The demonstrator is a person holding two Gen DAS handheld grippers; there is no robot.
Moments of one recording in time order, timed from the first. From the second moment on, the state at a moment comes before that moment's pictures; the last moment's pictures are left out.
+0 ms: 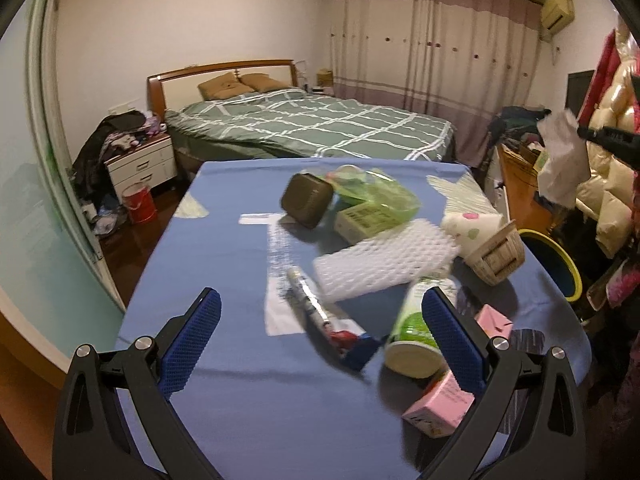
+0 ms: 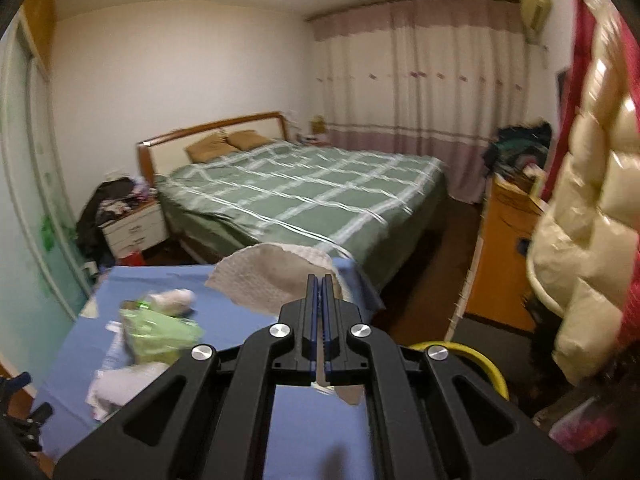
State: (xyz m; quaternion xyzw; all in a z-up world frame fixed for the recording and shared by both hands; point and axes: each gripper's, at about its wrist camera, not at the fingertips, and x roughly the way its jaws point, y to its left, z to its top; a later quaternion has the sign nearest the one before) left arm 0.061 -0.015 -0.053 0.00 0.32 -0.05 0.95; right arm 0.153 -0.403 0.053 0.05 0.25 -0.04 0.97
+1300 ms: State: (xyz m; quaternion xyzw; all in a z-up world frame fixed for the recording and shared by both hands) left arm 0.052 -0.102 -0.104 0.08 0.40 -0.23 0.89; right arm 0.178 -0.509 -0.083 0.12 0.37 -0.13 0.91
